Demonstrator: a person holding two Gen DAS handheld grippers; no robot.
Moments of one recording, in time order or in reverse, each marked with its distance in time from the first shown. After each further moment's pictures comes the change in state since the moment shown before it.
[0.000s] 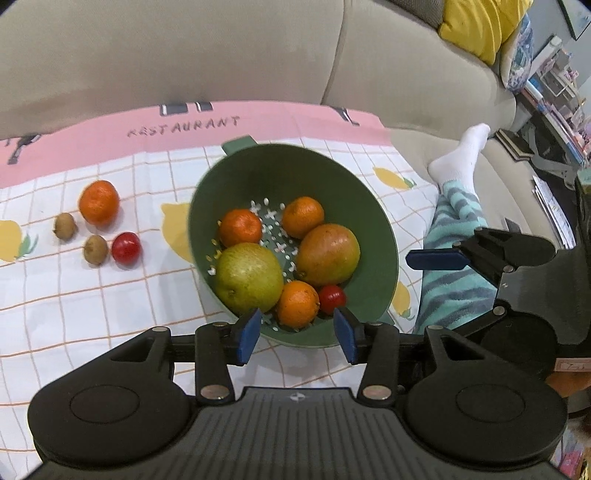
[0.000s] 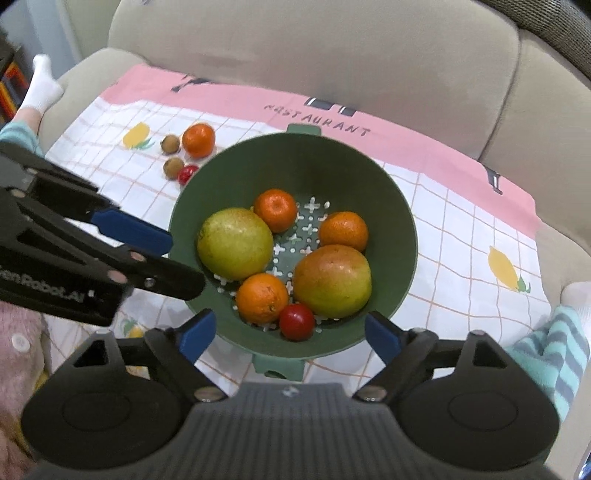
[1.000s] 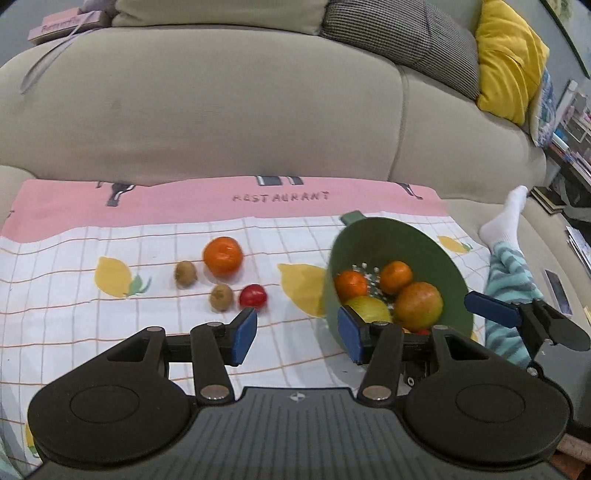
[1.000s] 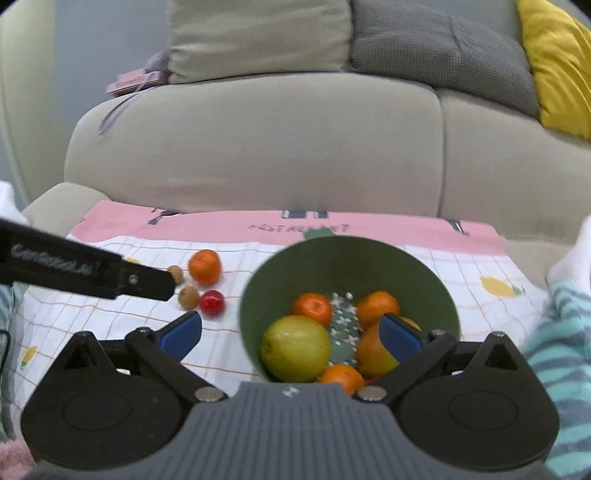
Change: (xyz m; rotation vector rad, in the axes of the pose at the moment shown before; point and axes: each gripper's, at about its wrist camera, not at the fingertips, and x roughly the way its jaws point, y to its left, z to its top) left arm -0.060 0.076 -0.019 -0.016 -0.252 0.141; right arm -0.010 0.093 -0.007 0.232 -0.427 -0.171
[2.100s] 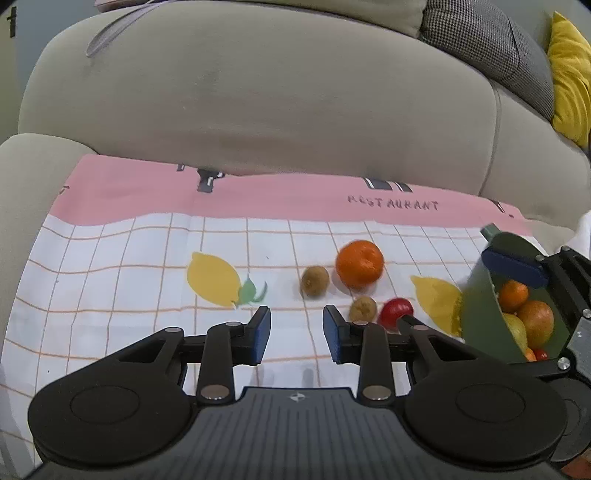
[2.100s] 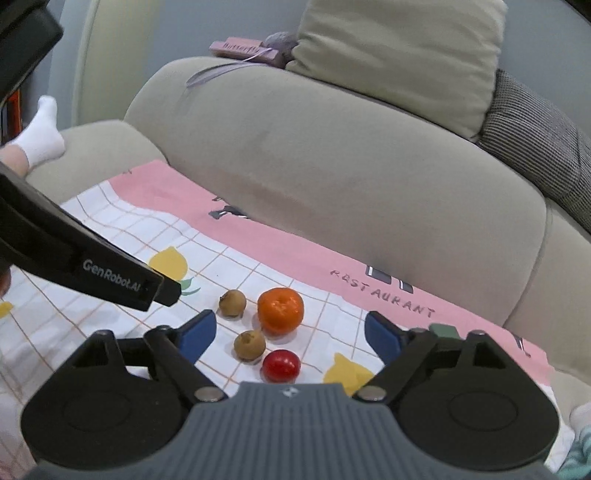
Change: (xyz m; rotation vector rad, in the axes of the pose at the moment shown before) left arm 0.041 0.106 -0.008 -0.072 -0.040 0.138; right arm 0.088 0.109 0.015 -0.381 -0.084 0.045
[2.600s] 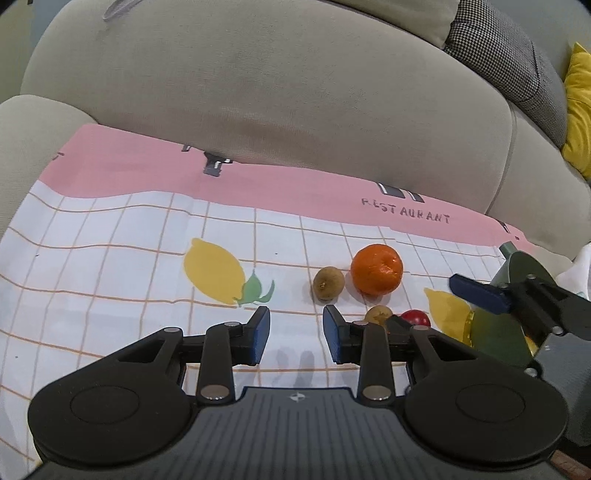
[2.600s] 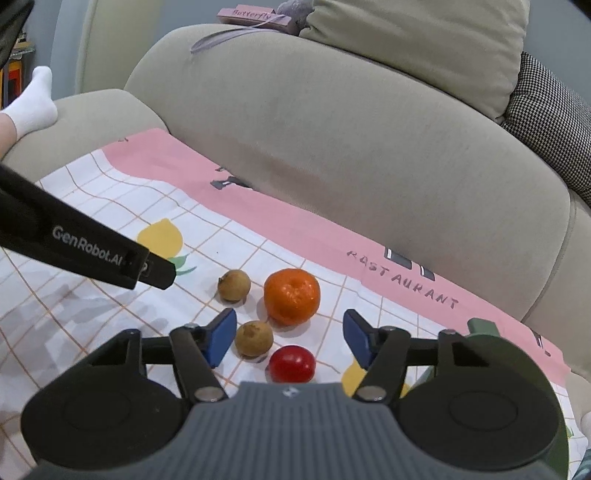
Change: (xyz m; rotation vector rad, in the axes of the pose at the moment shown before) left arm 0.027 0.020 -0.006 -0.099 -0.007 -0.055; right arm 0.048 0.008 -0.008 -0.024 0.070 0.013
